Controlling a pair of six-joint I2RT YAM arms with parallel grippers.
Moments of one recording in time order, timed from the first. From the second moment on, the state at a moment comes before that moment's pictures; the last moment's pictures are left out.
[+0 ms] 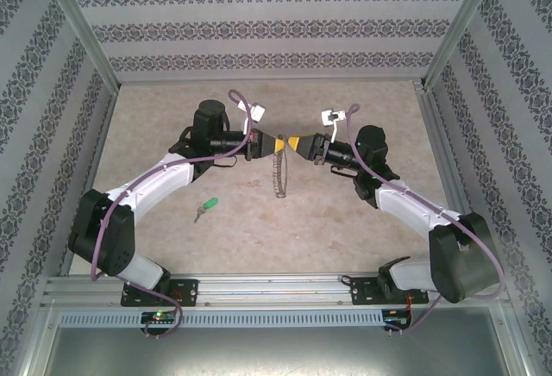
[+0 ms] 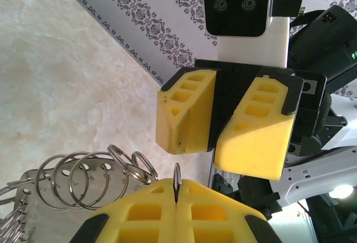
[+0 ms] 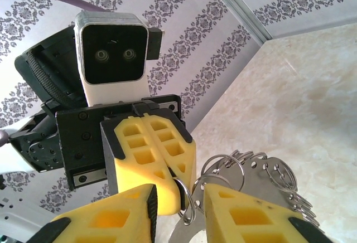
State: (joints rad) left arm -0.44 1.52 1.07 0.13 0.93 -0.48; right arm 0.36 1.32 0.69 0.64 -0.84 0.80
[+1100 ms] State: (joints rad) left arm -0.44 1.46 1.01 0.18 0.78 -0.54; right arm 0.40 1.35 0.69 0.67 -0.81 0.80
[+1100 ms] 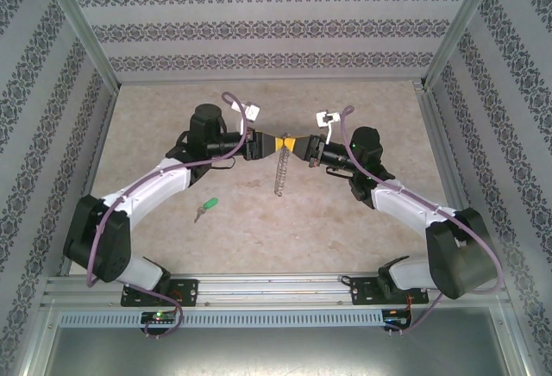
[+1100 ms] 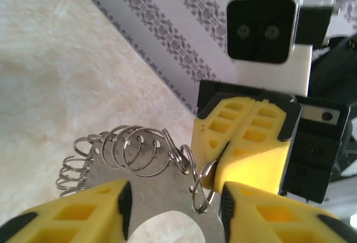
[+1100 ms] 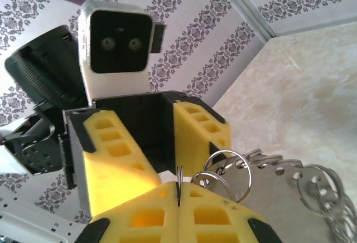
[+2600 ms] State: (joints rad) left arm -0.44 1.36 0.83 0.63 0.64 -0.90; right arm 0.47 1.55 0.76 1.14 -0.68 1.03
